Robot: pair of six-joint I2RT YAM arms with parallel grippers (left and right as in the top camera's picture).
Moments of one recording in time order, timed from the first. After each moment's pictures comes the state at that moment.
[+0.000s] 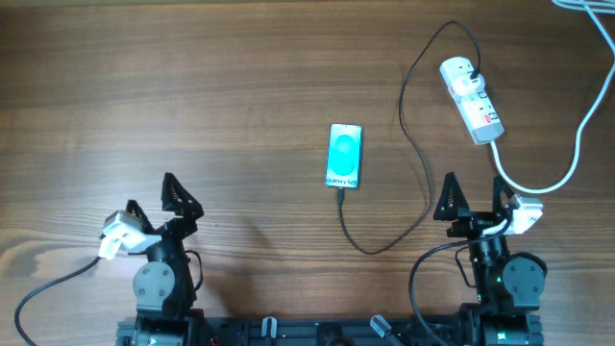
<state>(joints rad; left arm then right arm) -0.09 0.01 0.01 -0.04 -0.44 -0.60 -0.03 0.02 0.01 0.00 -0.08 0.33</state>
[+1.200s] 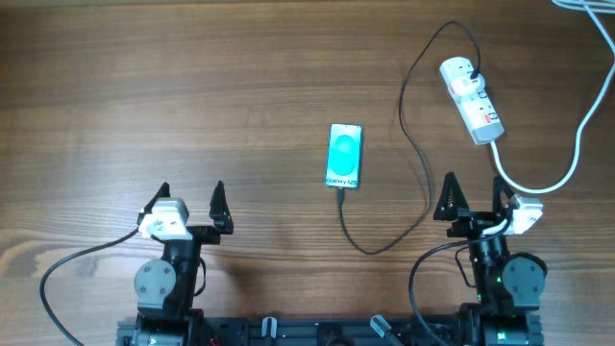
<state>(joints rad) -0.09 0.01 0.01 -0.07 -0.03 -0.18 -0.03 0.02 0.01 0.00 -0.08 0.33</state>
